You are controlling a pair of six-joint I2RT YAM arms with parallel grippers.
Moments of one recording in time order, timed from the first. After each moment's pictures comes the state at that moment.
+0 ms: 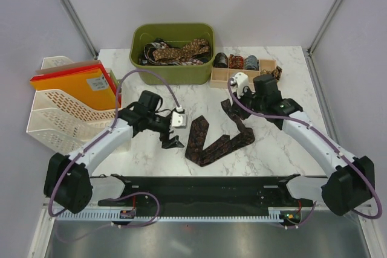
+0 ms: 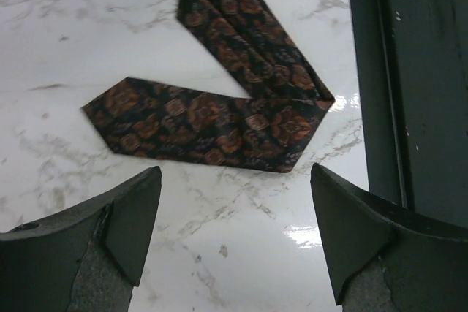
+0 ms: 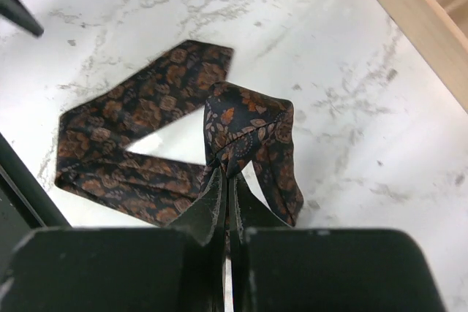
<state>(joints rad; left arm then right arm) -0.41 1.21 0.86 -0.56 0.86 0.86 0.47 1.27 1.01 -0.42 -0.36 -0.17</state>
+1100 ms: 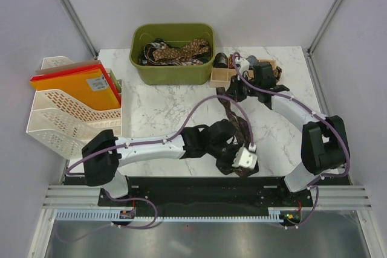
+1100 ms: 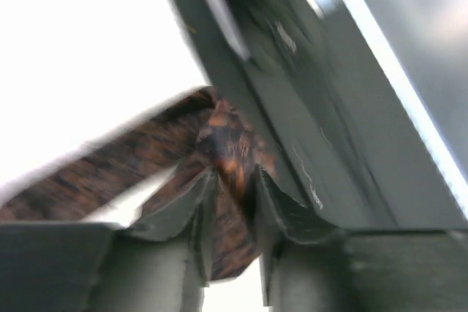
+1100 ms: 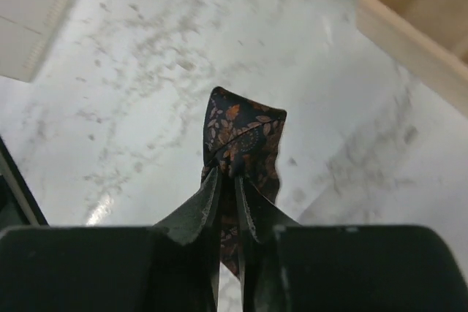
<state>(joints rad) -1.22 1.61 1.13 -0.26 0.54 0.64 0.24 1.60 1.08 -0.15 -0.59 0.03</state>
